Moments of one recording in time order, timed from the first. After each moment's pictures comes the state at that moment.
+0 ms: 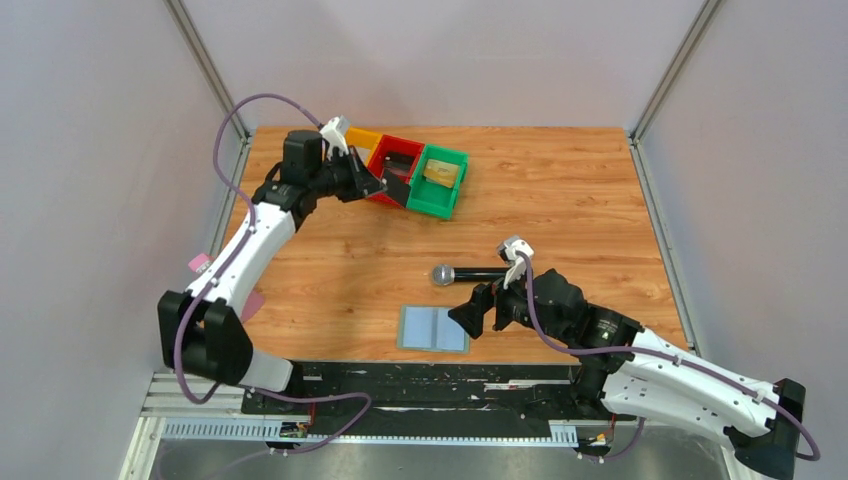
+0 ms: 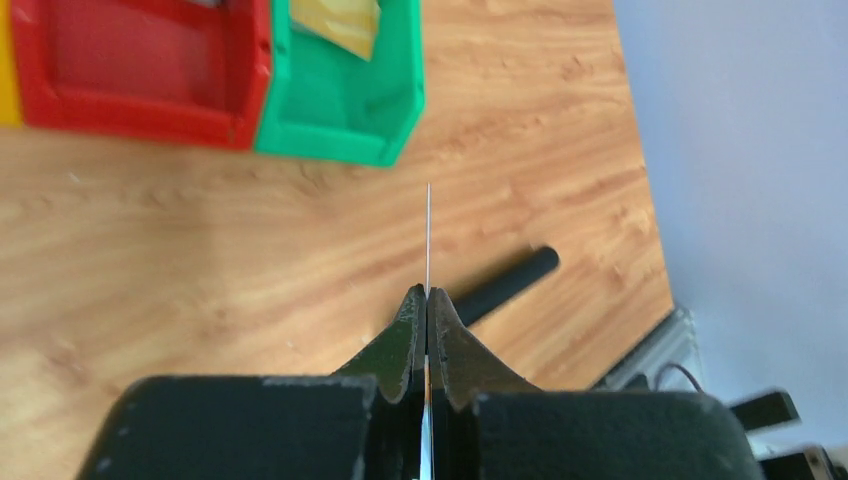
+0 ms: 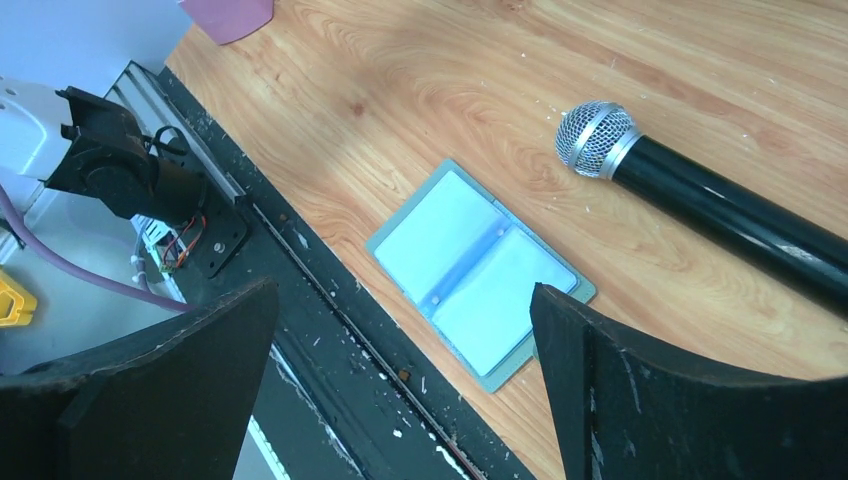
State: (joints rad) left arm -0.27 1.37 1.19 -0.34 0.47 -0.52; right arm 1.04 0.70 0.60 -0.26 0.06 0.48
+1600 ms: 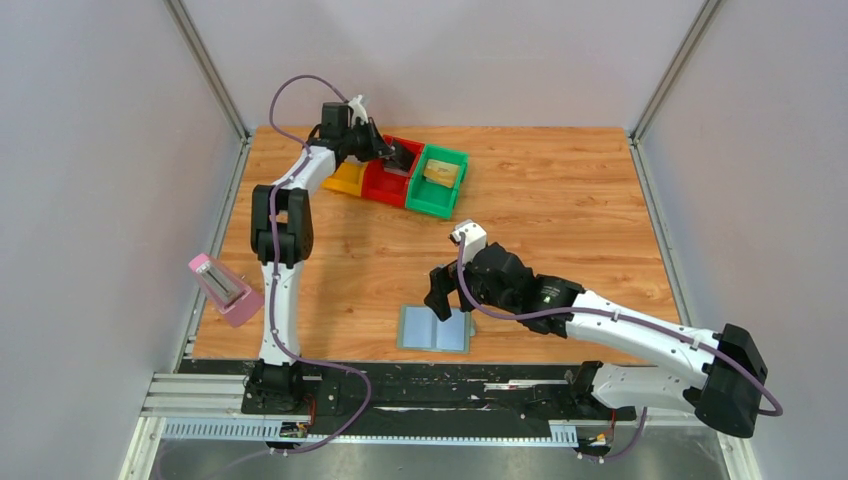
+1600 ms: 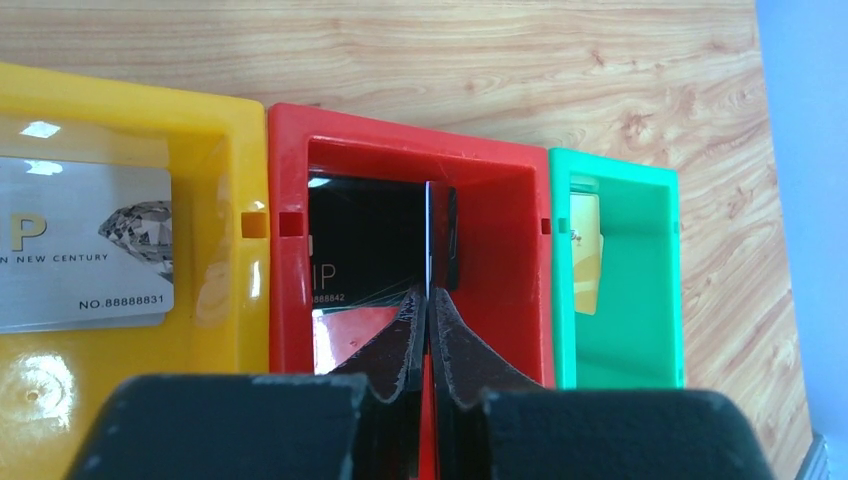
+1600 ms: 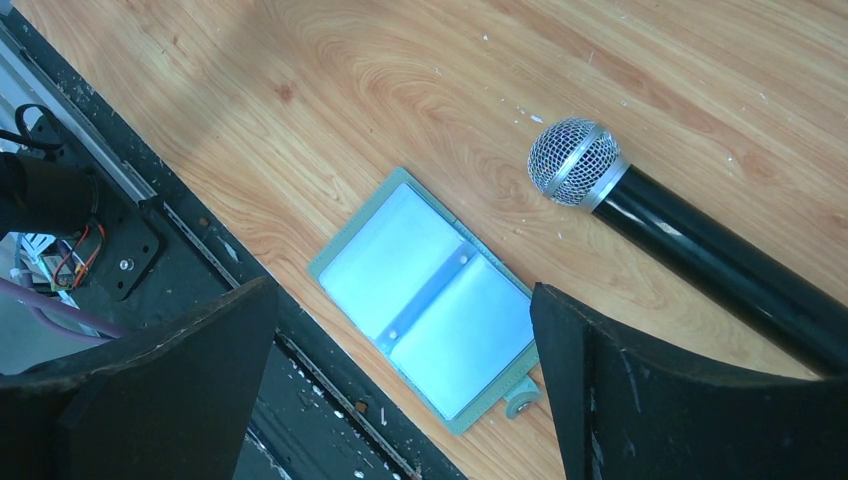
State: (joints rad) left arm -0.14 2.39 2.01 -0.20 0.55 -0.40; right arm 1.02 1.11 0.80 -0.26 0.10 0.41
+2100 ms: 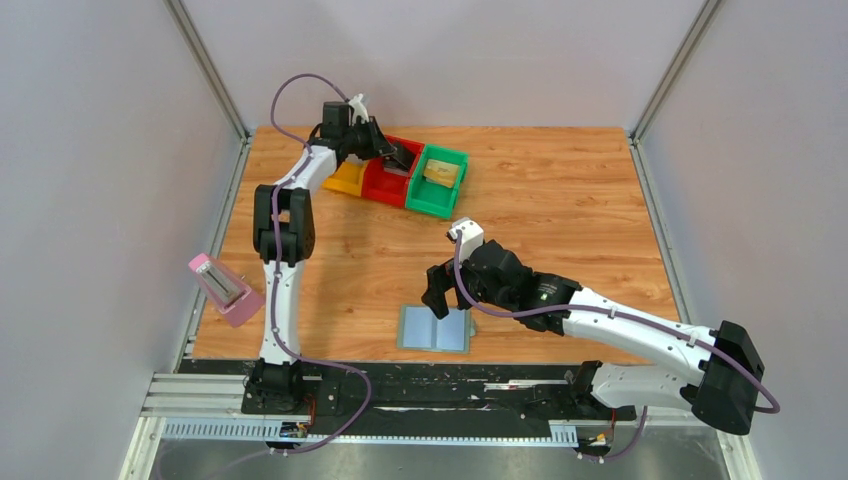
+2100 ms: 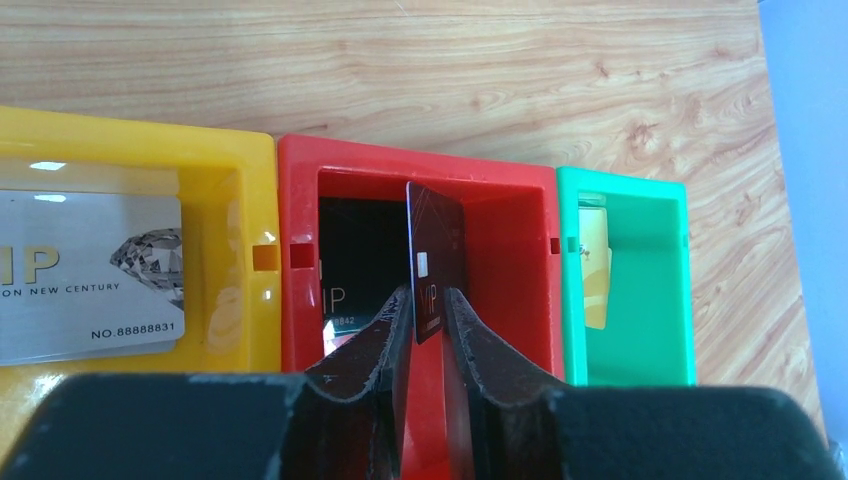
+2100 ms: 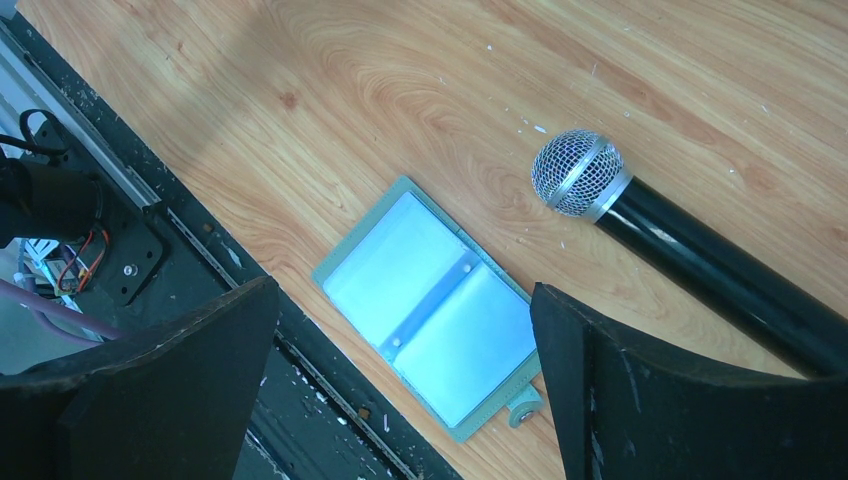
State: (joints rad) left arm -0.14 2.43 2.06 -0.19 0.55 -0.39; right arm 1.02 1.14 0.83 -0.26 0.09 0.40
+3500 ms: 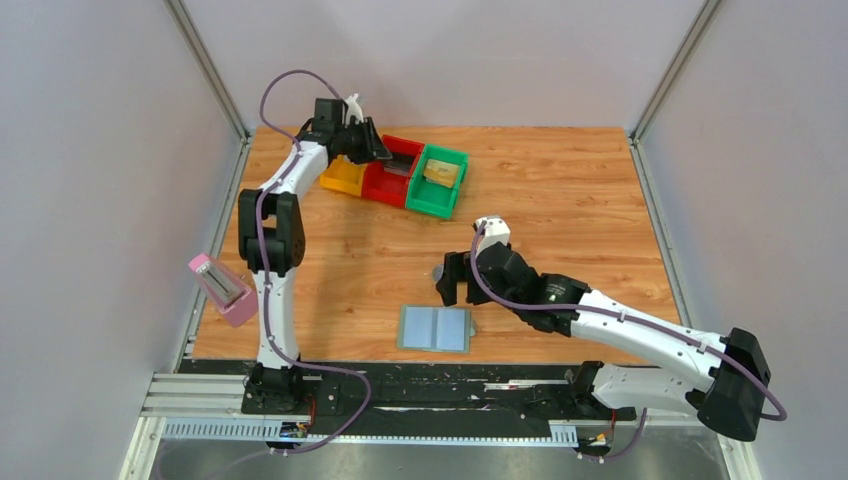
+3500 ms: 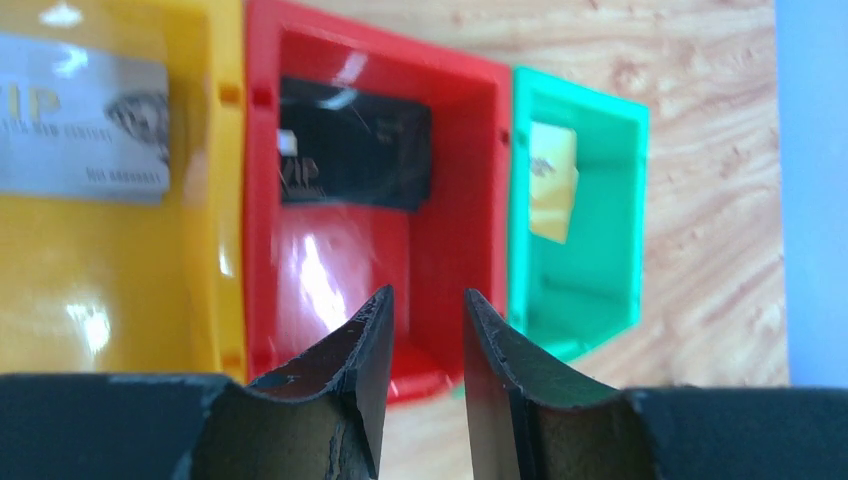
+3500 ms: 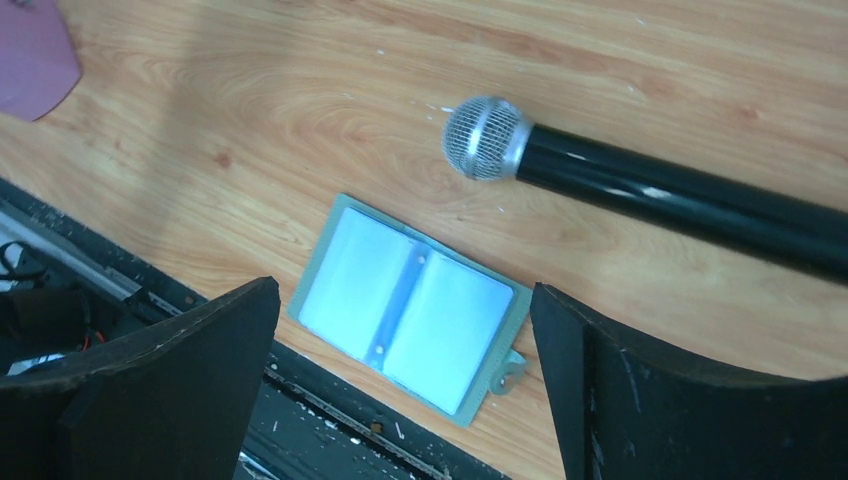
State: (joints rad) left arm -0.14 2.30 1.99 -0.35 0.52 -0.36; right arm 1.00 1.10 0.82 -0.34 0.26 0.61
